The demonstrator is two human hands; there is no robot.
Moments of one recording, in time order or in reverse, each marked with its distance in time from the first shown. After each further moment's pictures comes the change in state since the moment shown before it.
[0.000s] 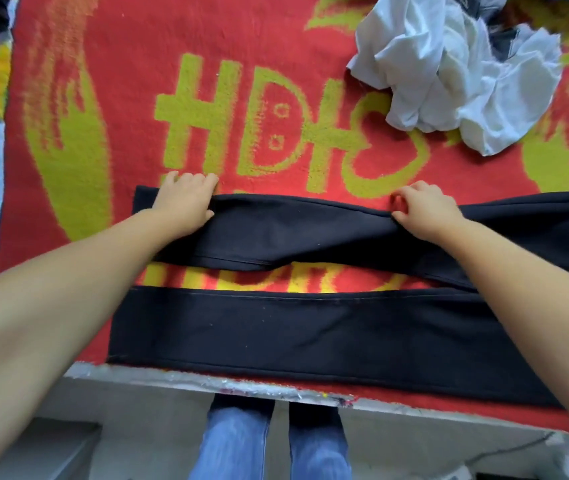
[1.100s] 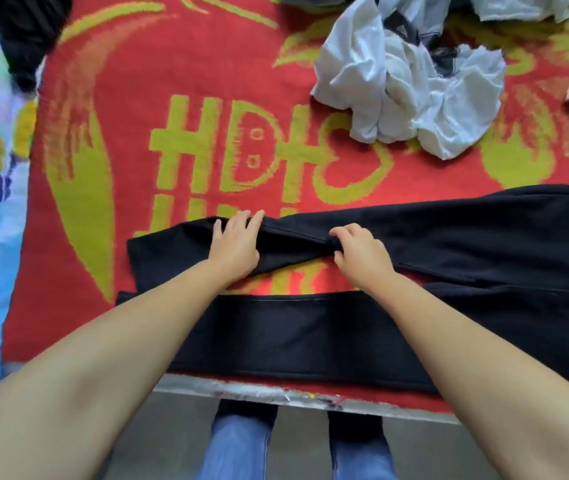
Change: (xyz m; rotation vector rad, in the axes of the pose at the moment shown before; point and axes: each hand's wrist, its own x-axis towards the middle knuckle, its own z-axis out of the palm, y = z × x) left_hand -0.042 0.133 -0.007 -0.238 0.060 -0.045; right_hand -0.069 -0.037 0.046 0.246 0.091 -0.104
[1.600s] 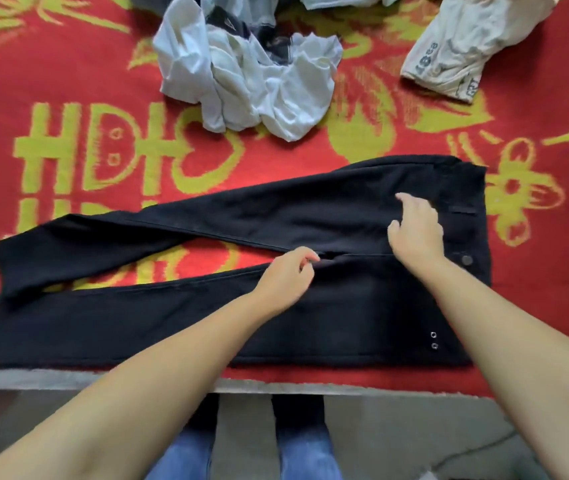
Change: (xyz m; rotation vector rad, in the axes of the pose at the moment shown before) left_hand -0.043 0.339 0.048 -0.738 -0.145 0.108; right_hand -0.089 0.303 -0.092 0.187 0.262 0.388
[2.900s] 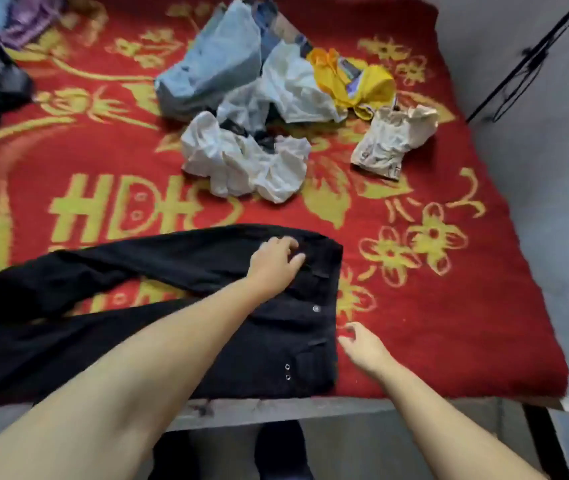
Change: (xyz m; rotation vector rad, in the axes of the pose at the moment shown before) left_hand -0.053 0.073 -0.084 0.287 0.165 0.149; right_hand -0.184 -0.032 -0.012 0.261 -0.401 0.171
